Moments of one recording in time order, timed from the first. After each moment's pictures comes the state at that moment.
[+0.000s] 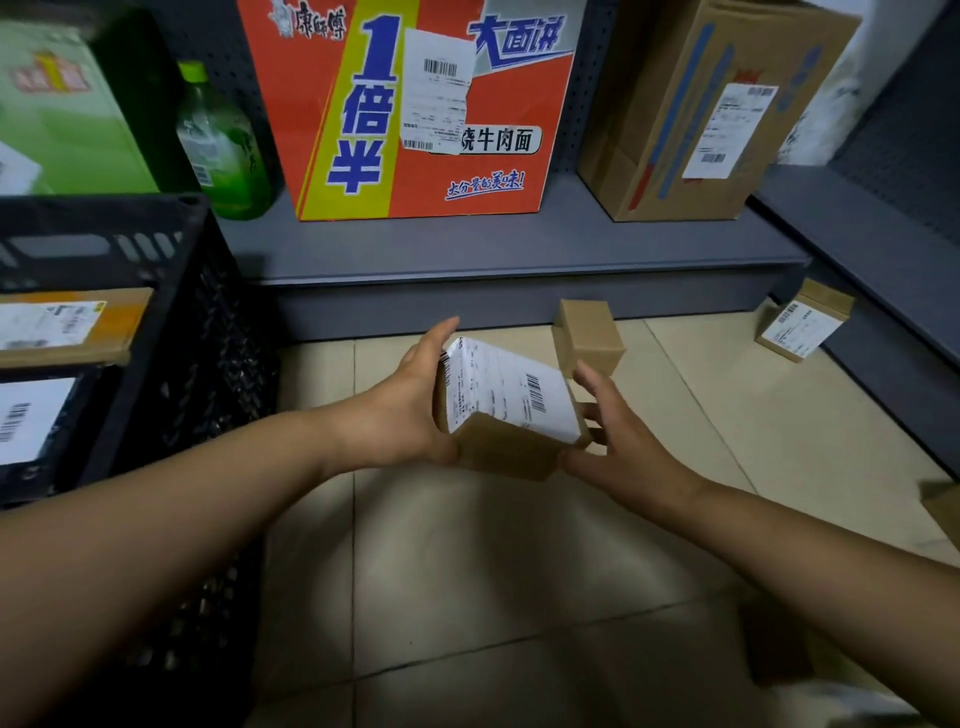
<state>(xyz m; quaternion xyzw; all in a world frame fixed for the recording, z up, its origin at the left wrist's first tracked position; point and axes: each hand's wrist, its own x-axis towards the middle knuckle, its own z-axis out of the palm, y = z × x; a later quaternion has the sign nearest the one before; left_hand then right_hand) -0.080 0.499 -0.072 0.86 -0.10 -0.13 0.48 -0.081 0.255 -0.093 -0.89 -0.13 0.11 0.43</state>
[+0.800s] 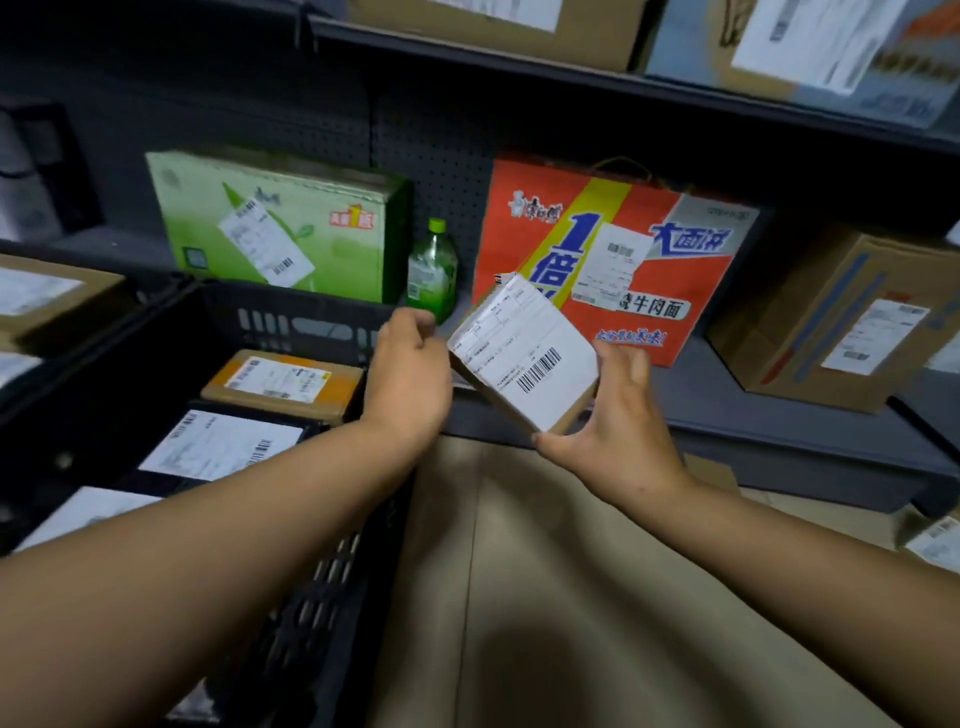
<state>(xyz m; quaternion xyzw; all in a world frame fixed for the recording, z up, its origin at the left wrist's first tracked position) -0.097 0.641 0.025 0.75 0.21 0.31 0.54 -0.059 0.453 0.023 -0.90 -0.26 -0.17 0.29</state>
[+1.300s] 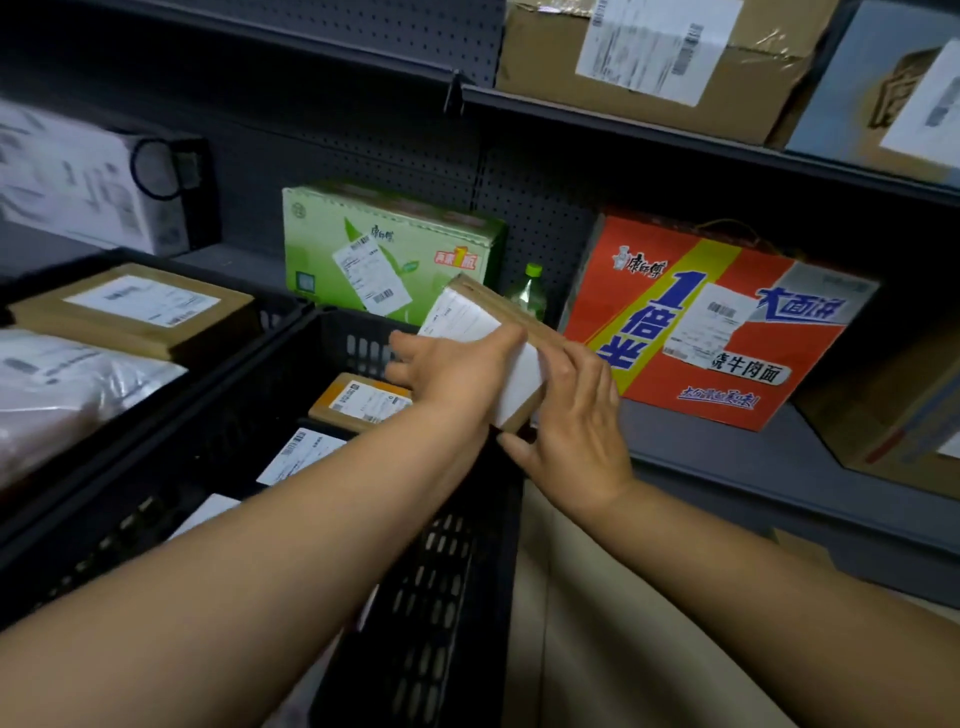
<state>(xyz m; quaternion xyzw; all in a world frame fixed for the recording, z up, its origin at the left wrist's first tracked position) -0.111 0.718 0.064 0.59 0.43 0.26 0.63 -0.087 0.603 0.027 -0.85 -0.39 -0.31 0.16</state>
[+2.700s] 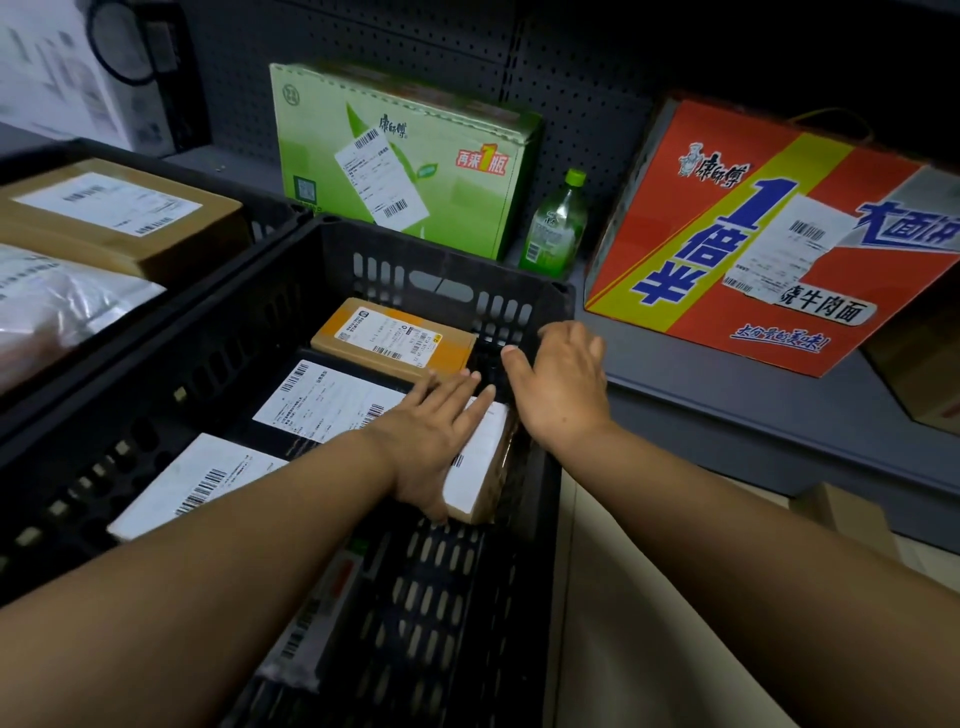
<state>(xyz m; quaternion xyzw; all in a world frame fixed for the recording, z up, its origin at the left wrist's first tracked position) -0.114 0.791 -0.109 0.99 -0.06 -0.07 -0.06 -0.039 0.662 -0.038 -0.94 -0.25 -0.07 0.23</state>
